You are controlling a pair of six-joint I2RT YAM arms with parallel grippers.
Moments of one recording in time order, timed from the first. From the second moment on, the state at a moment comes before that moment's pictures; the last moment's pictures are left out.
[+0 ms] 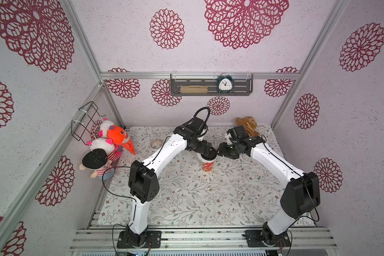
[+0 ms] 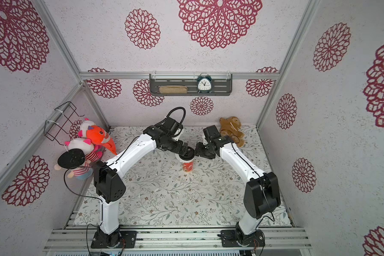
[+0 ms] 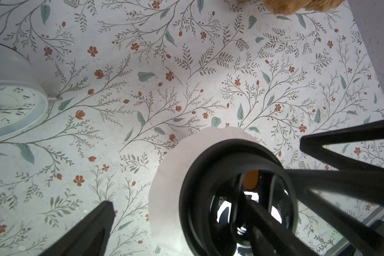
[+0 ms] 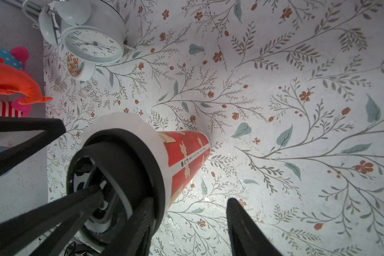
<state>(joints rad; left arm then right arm) -0.62 2.04 1.99 -1.02 0.05 -0.21 0.44 1.66 1.46 -0.80 -0.20 0.53</state>
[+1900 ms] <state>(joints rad) -0.62 1.98 1.88 -0.93 0.04 -0.22 0.52 1.76 1.65 -0.93 -0.19 0.48</state>
